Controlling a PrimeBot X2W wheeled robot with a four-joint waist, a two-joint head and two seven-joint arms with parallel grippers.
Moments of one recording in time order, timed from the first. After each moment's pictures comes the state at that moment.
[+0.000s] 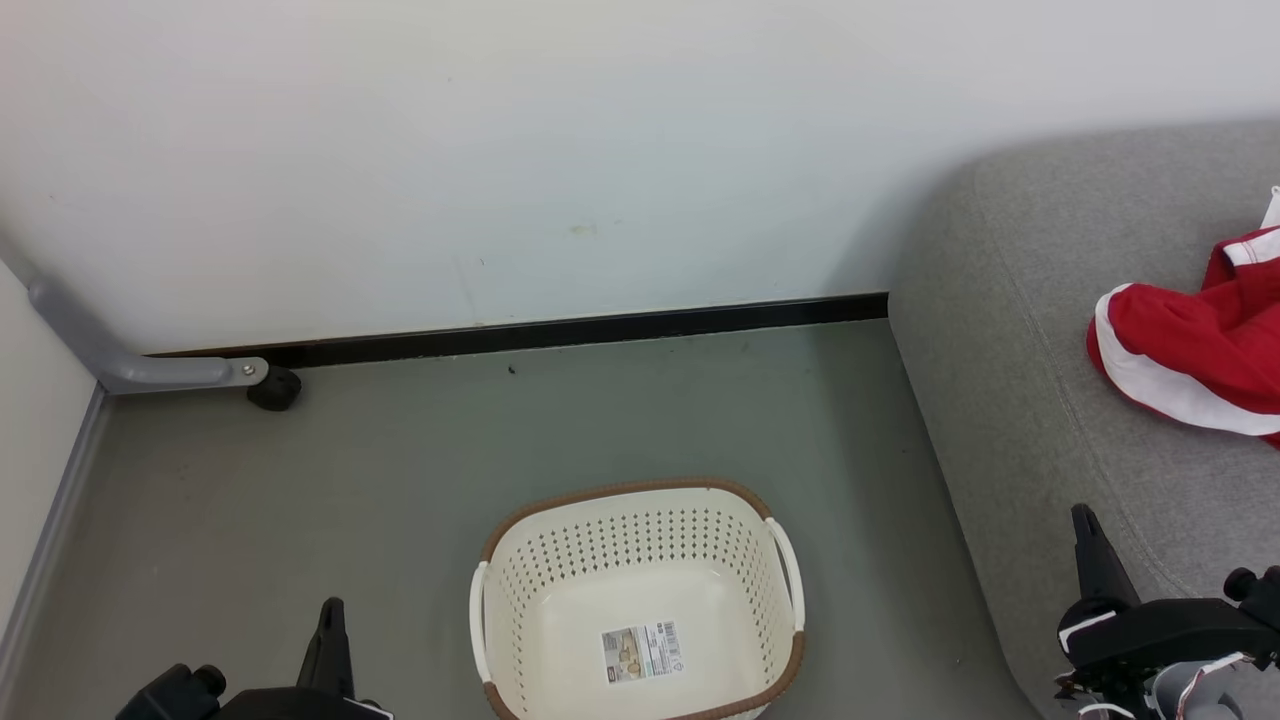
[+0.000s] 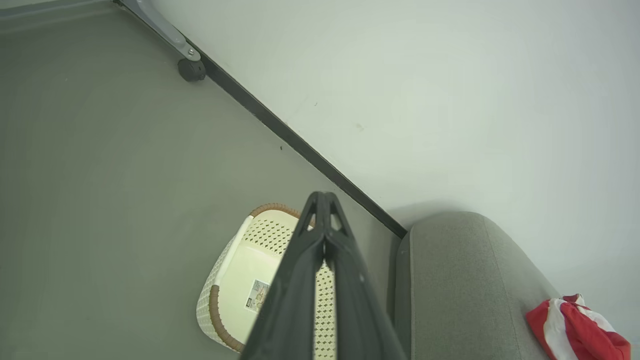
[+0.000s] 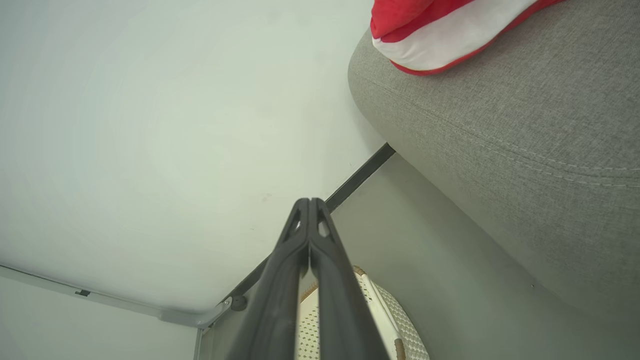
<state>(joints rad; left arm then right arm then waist) -0.04 0.06 -0.03 0.39 -0.93 -0.01 -0.06 -0.13 -0.10 0.03 0.41 0.92 0.10 -0.07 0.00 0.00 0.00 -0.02</state>
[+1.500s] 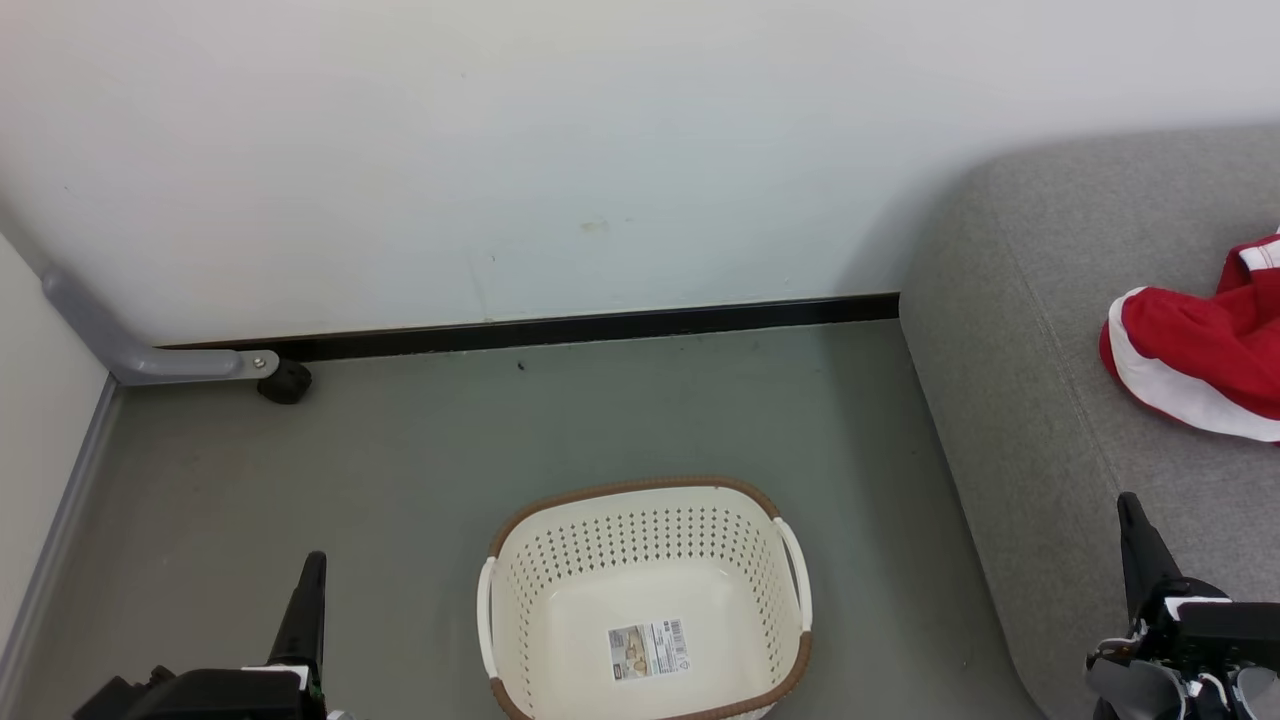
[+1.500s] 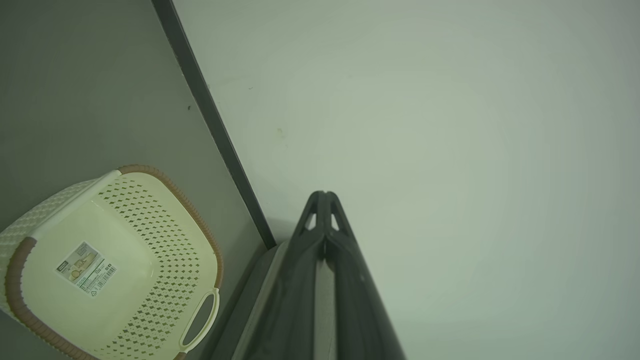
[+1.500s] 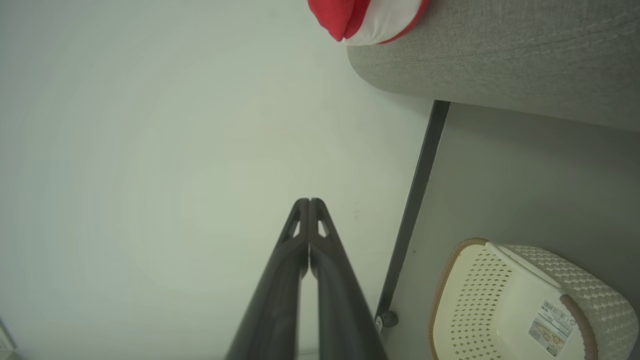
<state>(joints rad) -0.06 0.05 0.07 0.32 -1.48 -0.11 0.09 -0.11 -0.05 -0.11 0.32 1.48 0.11 0.08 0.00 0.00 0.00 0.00</state>
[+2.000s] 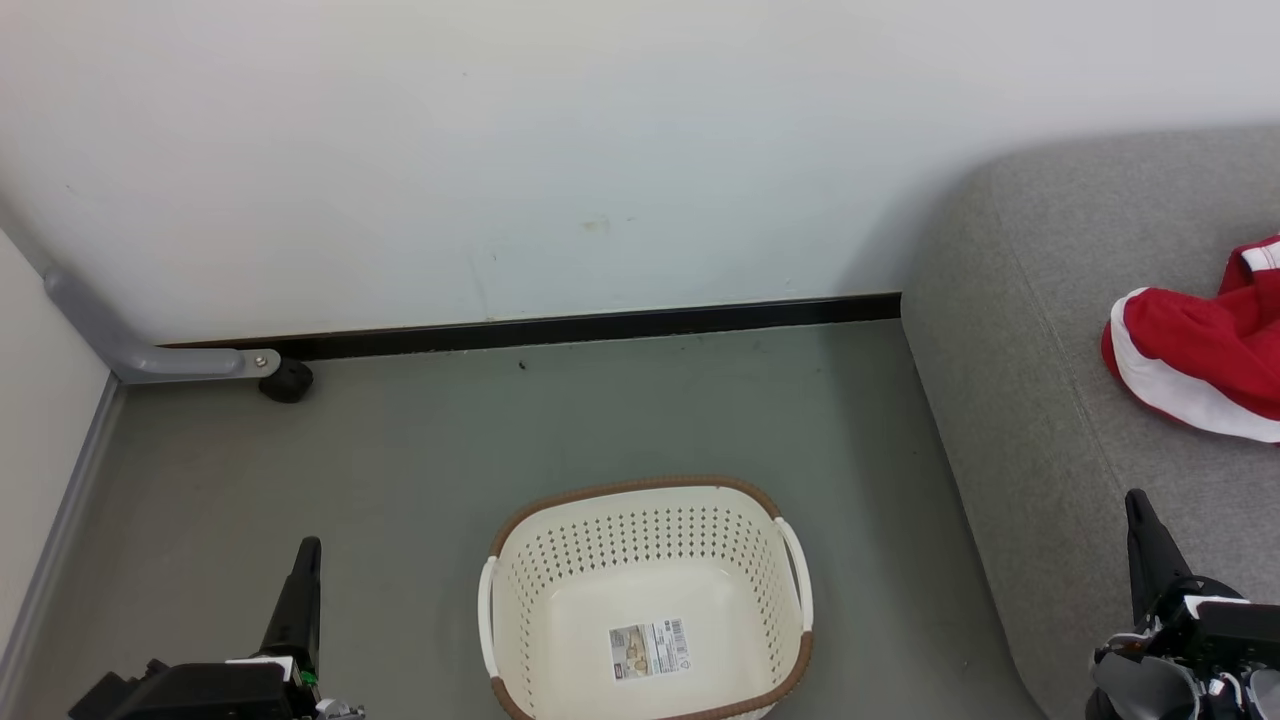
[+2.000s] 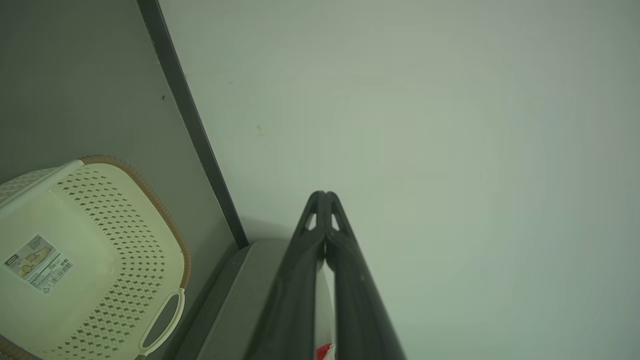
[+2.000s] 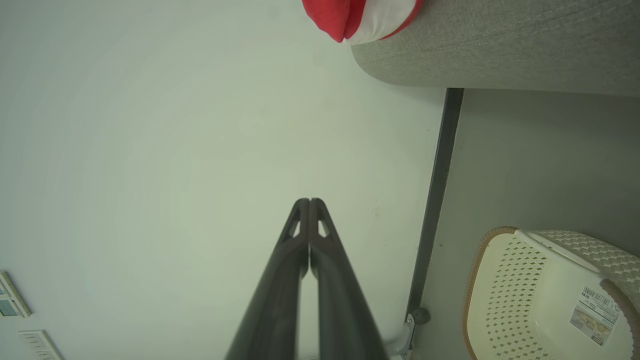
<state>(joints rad) -0.08 0.04 0.09 0.31 -1.58 -0.12 0.11 -0.11 -0.04 -0.14 0.31 1.59 0.12 0.11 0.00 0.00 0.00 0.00</state>
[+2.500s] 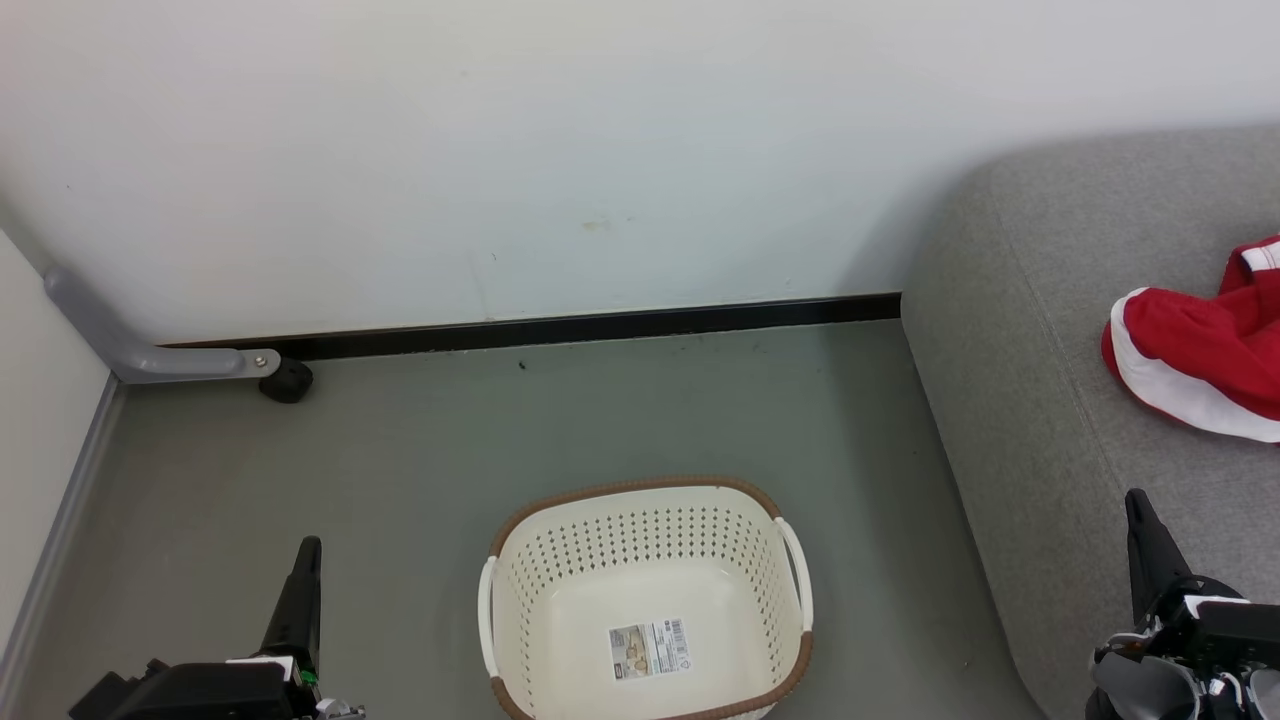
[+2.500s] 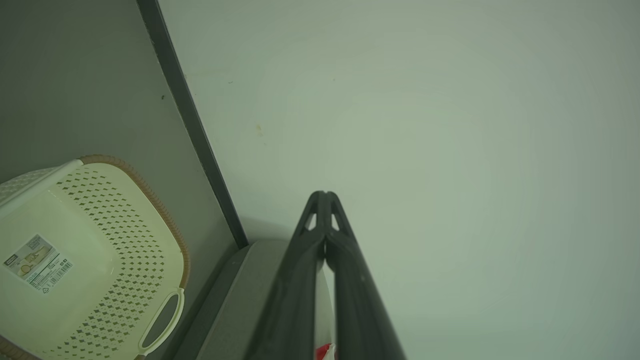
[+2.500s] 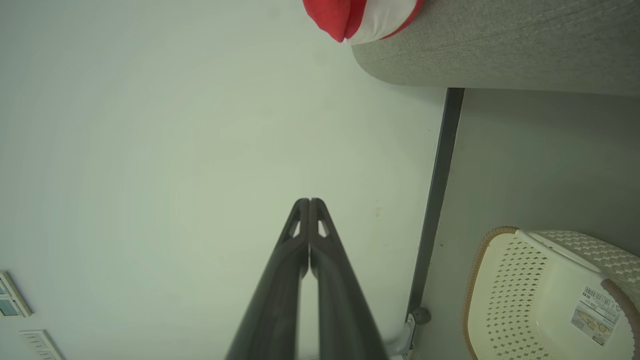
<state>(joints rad) -0.08 0.04 0.09 0.31 -1.58 -0.12 0.11 -0.11 -0.04 -0.14 0.31 1.59 0.12 0.11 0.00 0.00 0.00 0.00</state>
